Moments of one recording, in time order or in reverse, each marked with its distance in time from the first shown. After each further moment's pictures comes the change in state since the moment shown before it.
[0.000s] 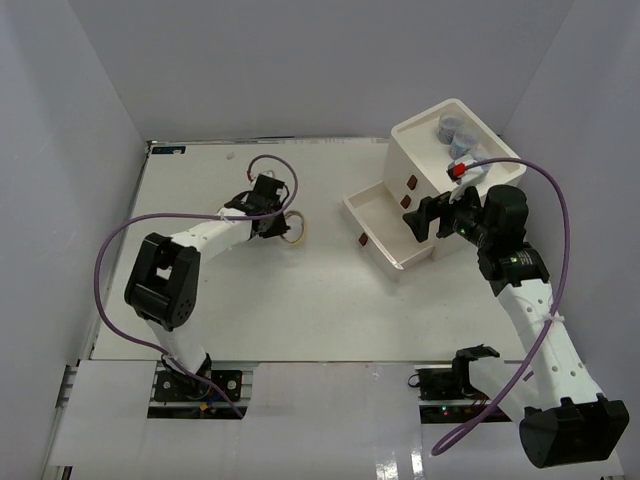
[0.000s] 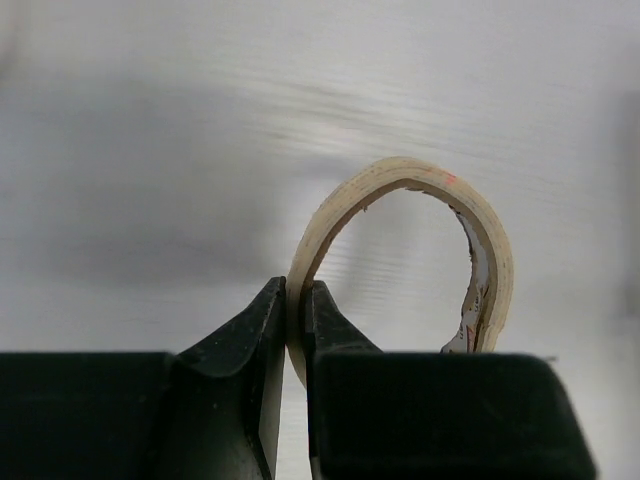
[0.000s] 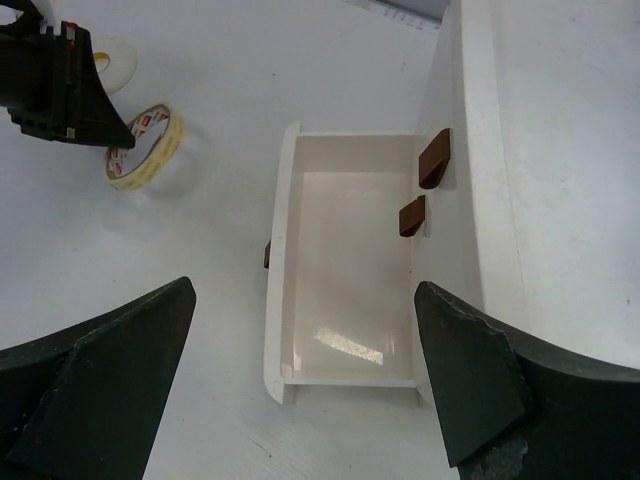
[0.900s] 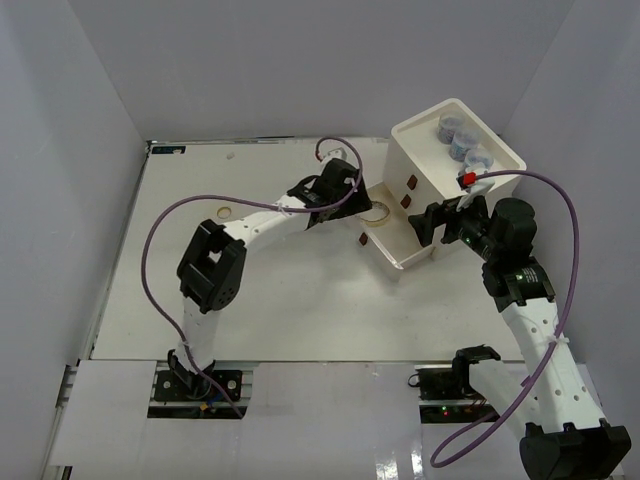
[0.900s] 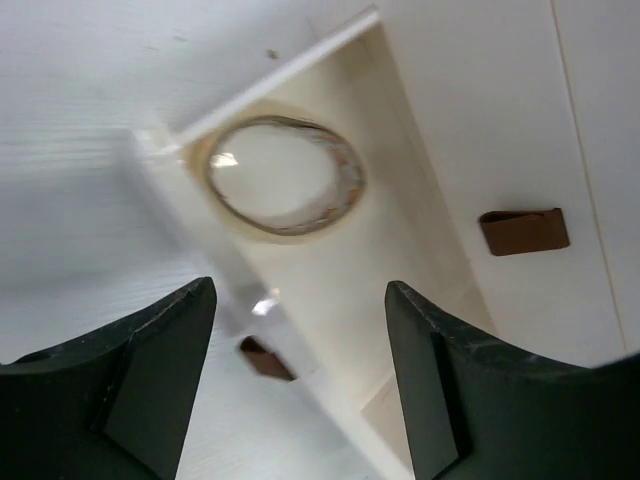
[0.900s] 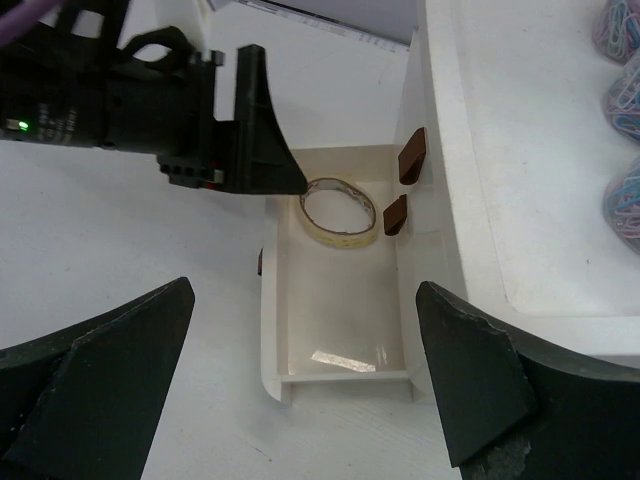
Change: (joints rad) left arm -0.347 0.360 0.579 0.069 0.059 -0.237; right arm 0.000 -0.122 -0.060 0.017 0.063 0.035
